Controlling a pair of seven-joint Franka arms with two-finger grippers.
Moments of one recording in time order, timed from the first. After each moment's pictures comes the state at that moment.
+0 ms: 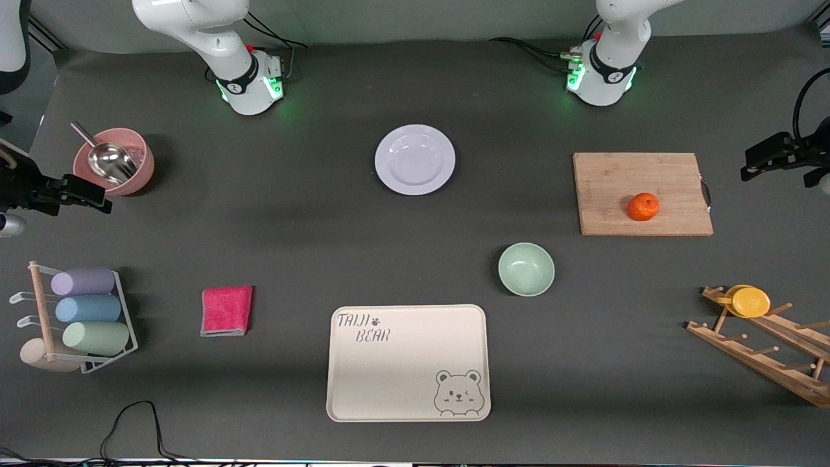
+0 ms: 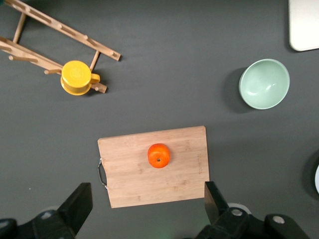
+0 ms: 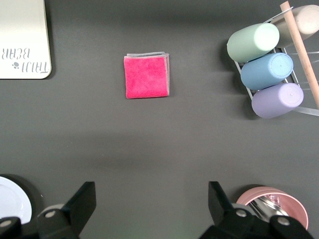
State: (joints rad) left arm 0.40 0.01 -0.34 -1.60 0.00 1.54 0.19; right arm 0.13 0.06 -0.20 -1.57 0.02 1.58 -0.07
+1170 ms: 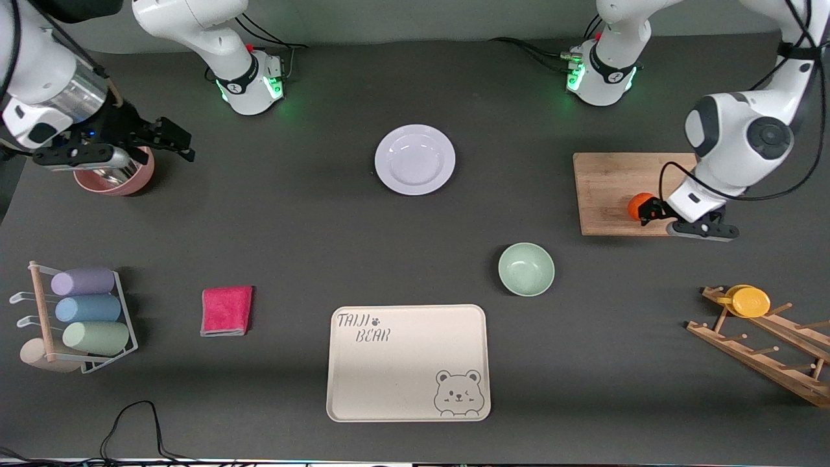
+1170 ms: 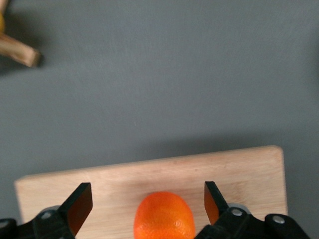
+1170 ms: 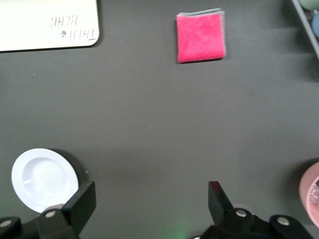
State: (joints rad) left arm 0.43 0.06 -0.33 -2.55 0.05 2.68 0.19; right arm 0.37 -0.28 -0.19 -2.01 0.05 1.72 0.22
